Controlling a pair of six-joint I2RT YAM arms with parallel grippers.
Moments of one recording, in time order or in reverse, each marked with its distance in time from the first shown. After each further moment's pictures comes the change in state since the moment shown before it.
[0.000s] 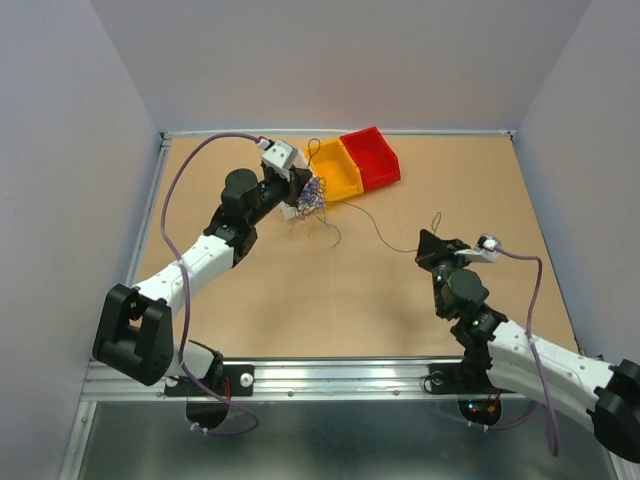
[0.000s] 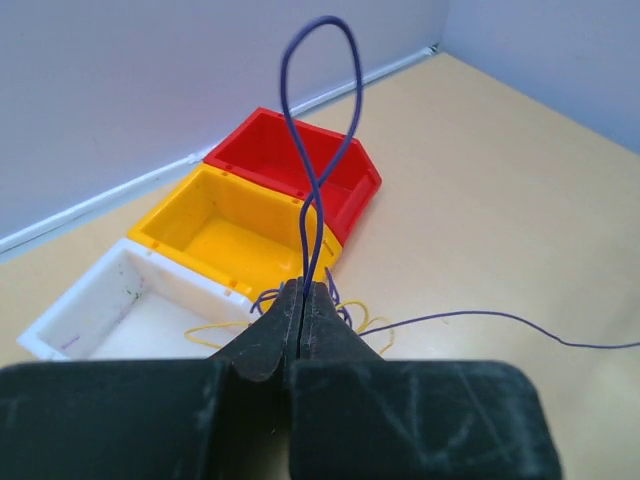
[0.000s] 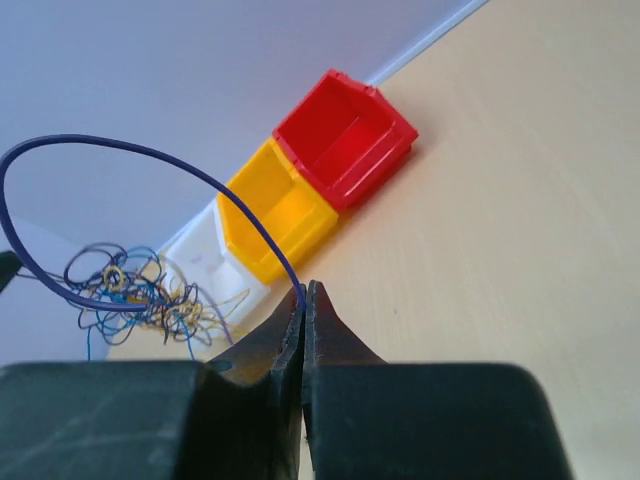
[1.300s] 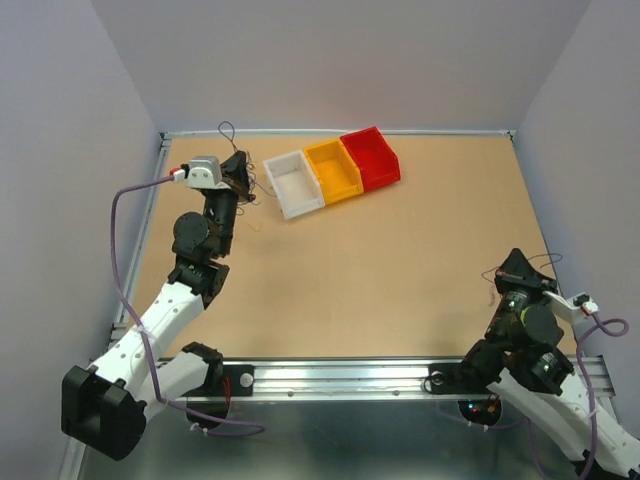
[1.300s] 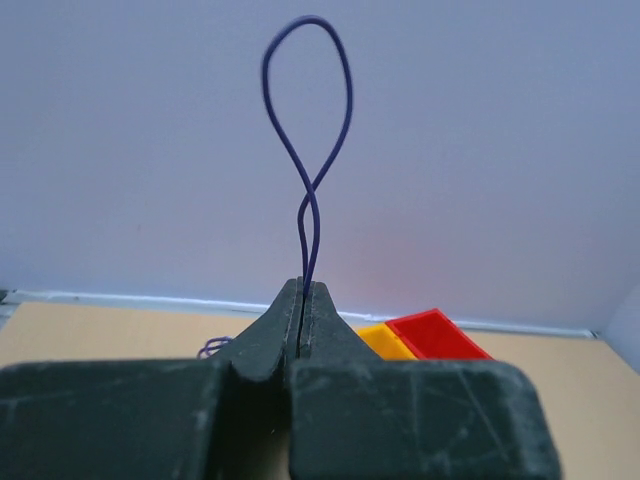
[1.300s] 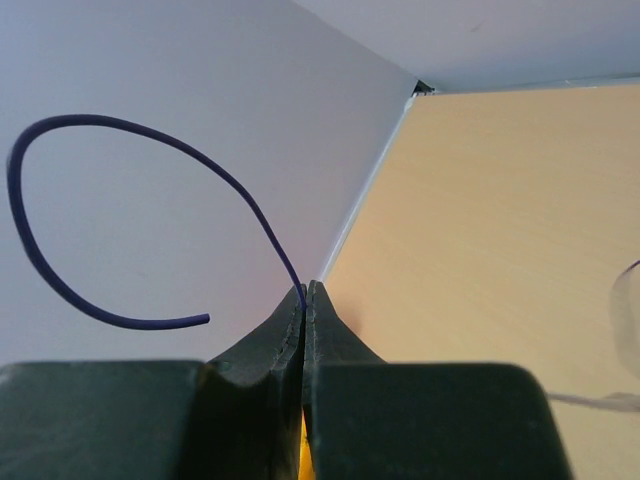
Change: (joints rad) left arm 0.022 -0.420 -0.198 0.196 -0.607 -0.079; right arm 0.000 -0.783 0.137 -0.705 0.583 0.130
